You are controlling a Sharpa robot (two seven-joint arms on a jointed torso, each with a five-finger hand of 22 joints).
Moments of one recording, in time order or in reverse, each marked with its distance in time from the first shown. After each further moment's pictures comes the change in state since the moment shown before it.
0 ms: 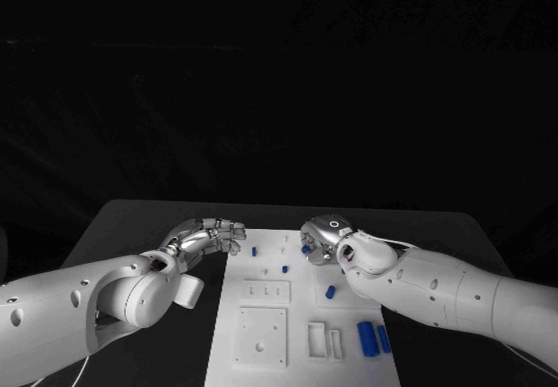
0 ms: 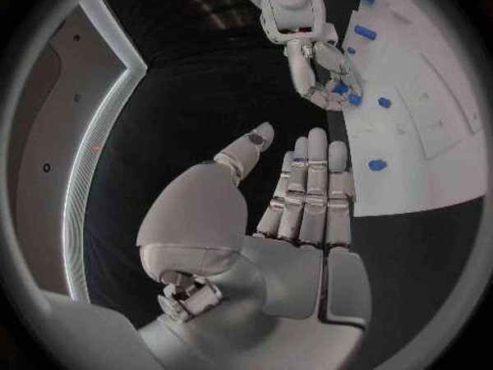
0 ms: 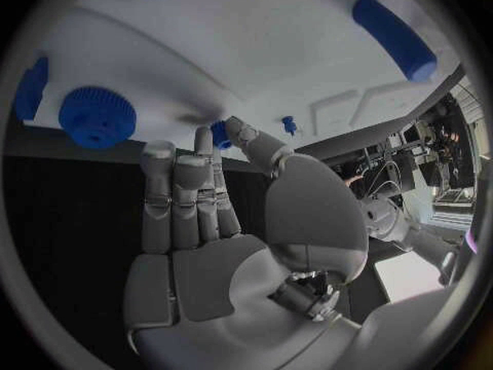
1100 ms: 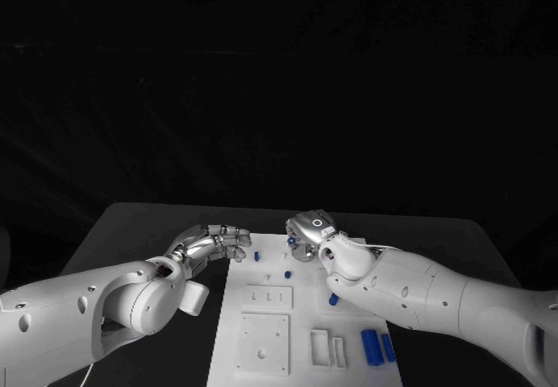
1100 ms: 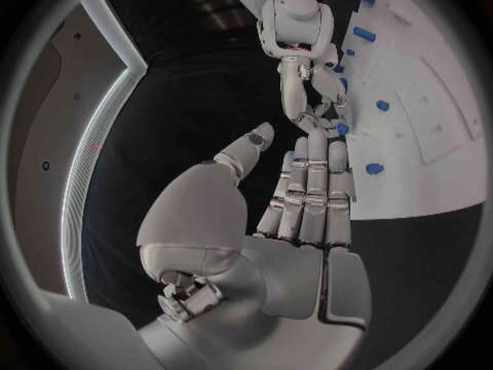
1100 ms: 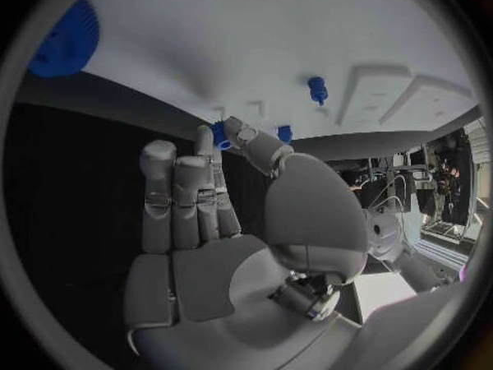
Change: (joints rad) left arm 0.000 0.019 0.000 -0.002 0.000 -0.001 0.000; left_hand 0.000 0.000 0.003 -0.003 0.000 0.000 0.000 0.000 0.001 0.000 0.000 -0.004 -0.001 0.000 0.000 0.000 0.000 -0.006 -0.004 -0.004 0.003 -0.001; right arm 0.008 0.128 0.001 -0.112 -0.156 -0.110 -0.077; right_hand 0.008 -0.009 0.019 0.011 0.003 0.006 -0.001 -0.010 0.000 -0.004 -0.003 0.001 0.040 -0.004 -0.003 0.012 -0.006 0.000 -0.003 -0.004 0.017 0.000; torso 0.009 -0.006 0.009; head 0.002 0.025
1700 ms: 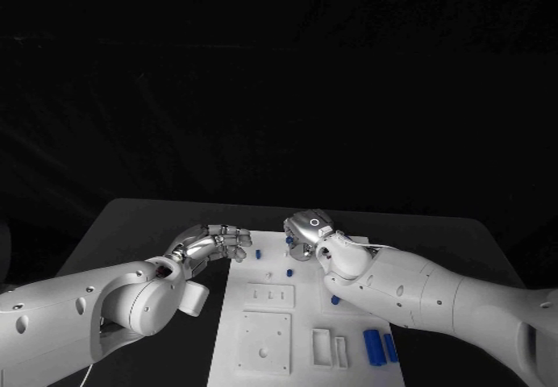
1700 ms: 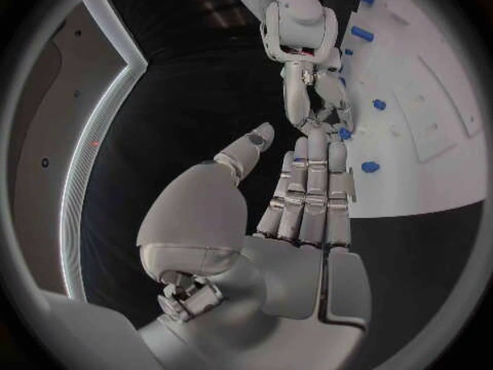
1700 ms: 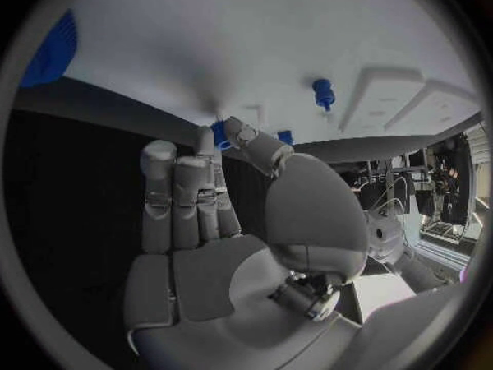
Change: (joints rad) left arm 0.003 0.000 0.003 0.009 -0.001 0.000 0.000; left_hand 0.000 0.000 0.002 0.002 0.000 0.000 0.000 0.000 0.001 0.000 0.000 0.000 0.000 0.000 0.000 0.000 0.000 -0.001 0.000 0.000 0.000 0.000; right arm 0.000 0.015 0.000 -0.023 -0.002 -0.001 0.003; right_hand -0.003 -0.003 0.003 0.003 -0.001 0.006 -0.003 -0.010 0.000 0.000 0.000 0.000 0.006 0.000 0.000 0.000 -0.001 0.000 0.000 0.000 0.000 0.000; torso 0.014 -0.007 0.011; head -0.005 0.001
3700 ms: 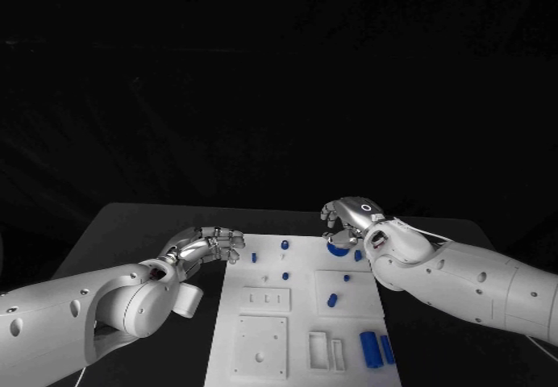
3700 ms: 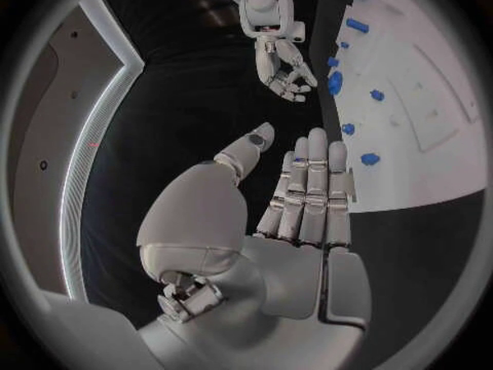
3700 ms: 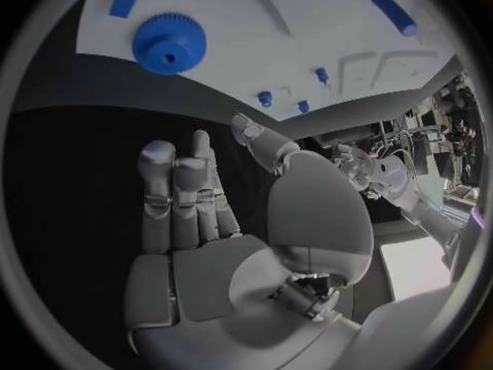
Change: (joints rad) left arm 0.001 -0.018 0.000 -0.018 0.000 -0.003 0.000; left_hand 0.000 0.000 0.005 -0.001 0.000 0.000 0.000 -0.004 0.002 0.000 0.000 -0.004 -0.002 0.000 0.000 0.000 0.000 0.002 0.000 0.000 0.004 -0.002; right arm 0.050 -0.309 0.062 0.269 0.224 0.019 0.060; right_hand -0.015 -0.112 -0.075 0.053 0.002 -0.155 0.054 -0.118 0.009 -0.055 0.018 -0.006 0.013 -0.003 0.031 0.034 -0.026 0.000 -0.003 0.013 0.017 0.000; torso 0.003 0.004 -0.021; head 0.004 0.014
